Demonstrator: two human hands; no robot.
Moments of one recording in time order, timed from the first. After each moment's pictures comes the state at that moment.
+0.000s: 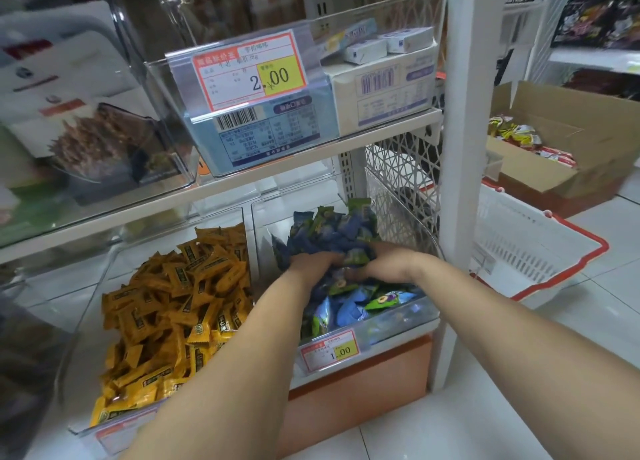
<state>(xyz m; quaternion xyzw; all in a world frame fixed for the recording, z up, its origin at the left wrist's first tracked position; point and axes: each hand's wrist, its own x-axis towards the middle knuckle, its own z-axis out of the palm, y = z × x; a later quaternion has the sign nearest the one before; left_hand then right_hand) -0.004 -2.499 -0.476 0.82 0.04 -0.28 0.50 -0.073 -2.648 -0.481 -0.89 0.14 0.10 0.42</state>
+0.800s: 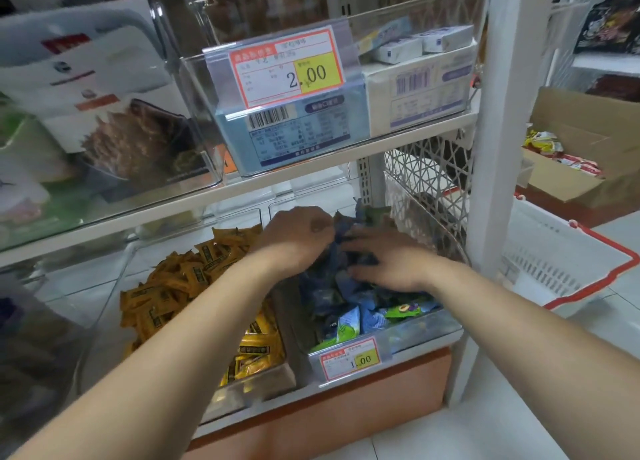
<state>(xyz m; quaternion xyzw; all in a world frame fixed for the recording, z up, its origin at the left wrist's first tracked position) 0.010 -2.455 -0.398 0.93 -0.30 -0.02 0.21 -0.066 -2.634 -0.462 -0.97 -0.05 -0.02 0.22</state>
